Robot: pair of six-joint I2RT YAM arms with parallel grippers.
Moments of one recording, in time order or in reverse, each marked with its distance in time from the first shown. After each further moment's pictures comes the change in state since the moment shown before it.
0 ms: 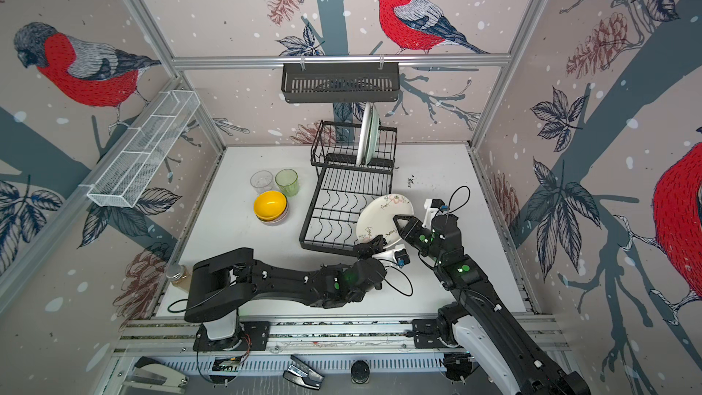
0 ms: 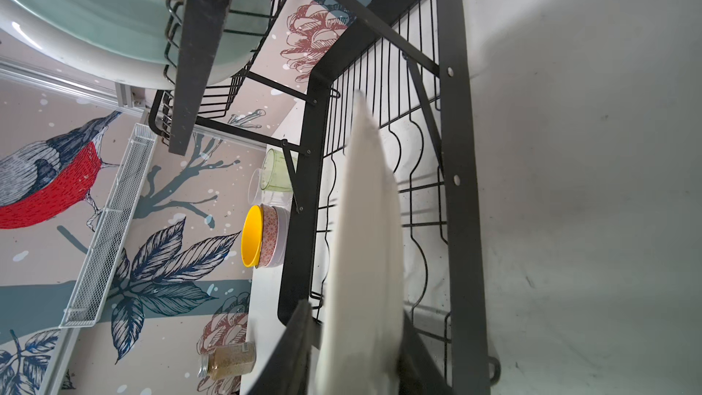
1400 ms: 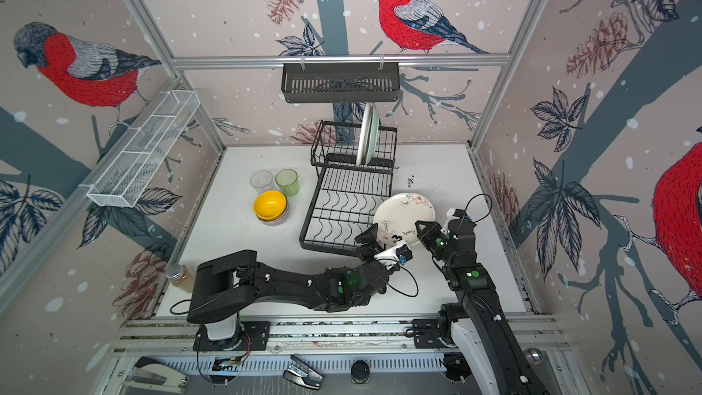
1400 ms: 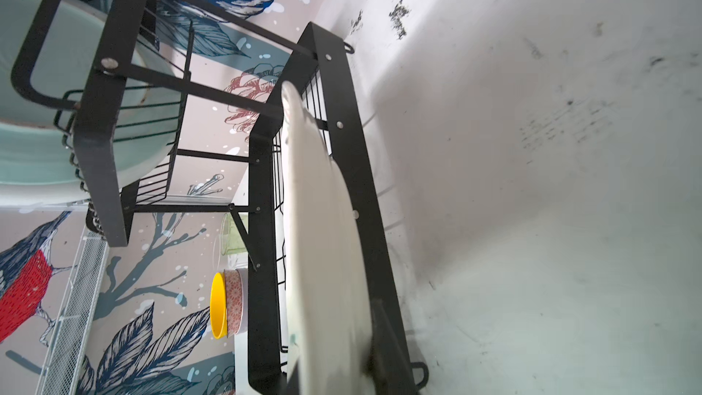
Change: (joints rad) left arm -0.033 -0.008 0.029 0.043 -0.079 -0.138; right arm -0.279 -0.065 -0.047 -0.124 -0.034 0.022
